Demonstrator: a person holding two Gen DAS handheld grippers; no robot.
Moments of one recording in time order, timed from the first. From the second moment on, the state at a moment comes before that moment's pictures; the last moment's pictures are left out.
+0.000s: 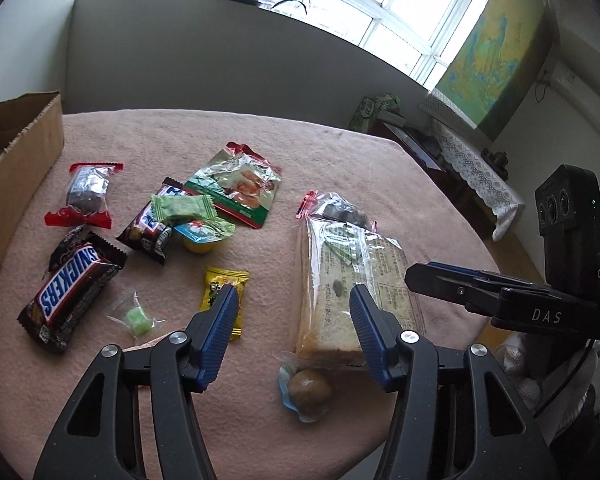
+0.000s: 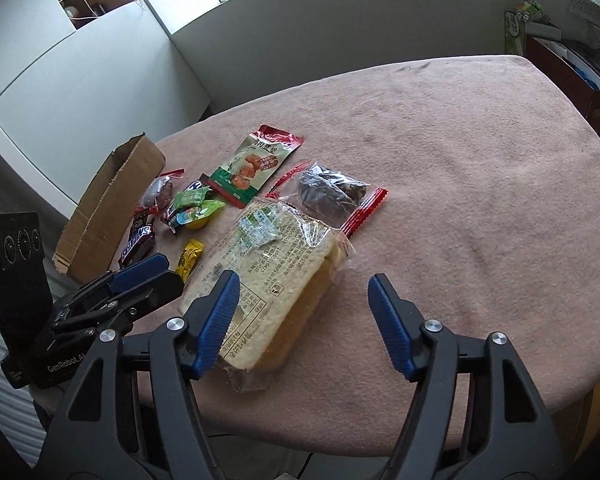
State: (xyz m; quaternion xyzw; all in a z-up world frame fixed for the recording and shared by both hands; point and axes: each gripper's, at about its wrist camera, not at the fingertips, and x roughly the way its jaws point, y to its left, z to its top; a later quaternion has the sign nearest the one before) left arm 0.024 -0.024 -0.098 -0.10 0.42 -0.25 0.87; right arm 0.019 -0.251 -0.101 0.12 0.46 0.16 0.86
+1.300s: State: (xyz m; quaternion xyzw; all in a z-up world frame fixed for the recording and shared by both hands) left arm 0.015 -0.057 -0.103 -0.06 0.42 -0.29 0.86; right arm 0.029 -0.237 -0.108 0.14 0.50 0.21 0.83
